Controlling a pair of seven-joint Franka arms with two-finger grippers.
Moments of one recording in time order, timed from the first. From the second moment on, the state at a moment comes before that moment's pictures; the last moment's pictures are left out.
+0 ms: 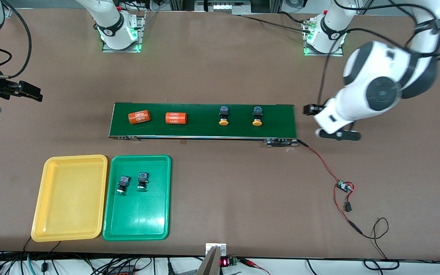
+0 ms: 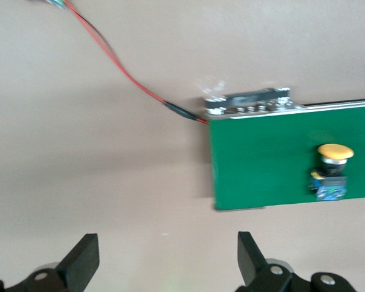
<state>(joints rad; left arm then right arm) 0.02 0.21 -0.26 -1.74 0.00 1.69 -0.14 0.08 0.06 -0.13 -1.64 -0.06 1.57 0.00</state>
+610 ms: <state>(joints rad) 0.02 0.00 -0.08 -1.67 0.00 1.56 -0.04 0.08 0.06 -0.13 -1.64 -0.05 1.57 0.00</state>
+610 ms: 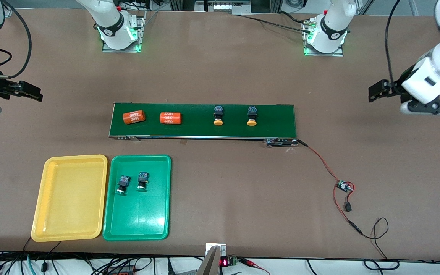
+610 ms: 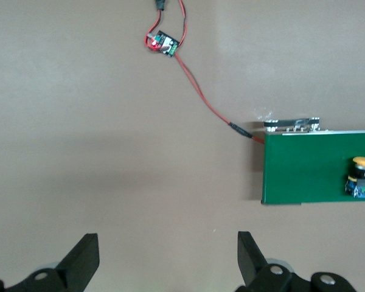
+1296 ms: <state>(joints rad) 0.00 -0.01 -0.08 -1.62 0.02 1.55 -0.04 0.08 0.06 -0.13 -1.64 -0.04 1.55 0.00</state>
